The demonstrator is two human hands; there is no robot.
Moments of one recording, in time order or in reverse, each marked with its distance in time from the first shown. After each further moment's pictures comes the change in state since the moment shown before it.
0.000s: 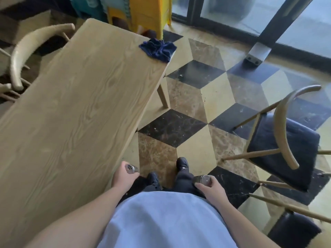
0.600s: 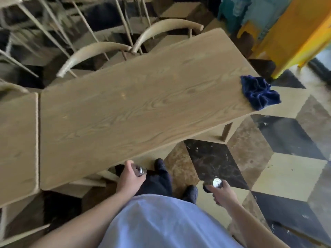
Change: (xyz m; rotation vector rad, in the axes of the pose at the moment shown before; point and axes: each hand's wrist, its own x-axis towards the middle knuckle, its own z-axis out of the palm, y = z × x) left_hand -0.047 0.044 0.018 -0.333 0.507 -0.446; right_hand 0.164 -0.195 -0.027 -0.558 -0.364 -0.234
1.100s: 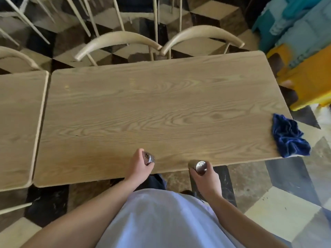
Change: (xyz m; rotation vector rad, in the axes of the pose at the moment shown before) left_hand 0.117 0.042 -0.026 -0.271 -0.024 0.027; right_hand 0.009 -0.208 0.058 -0.335 0.133 -0.411
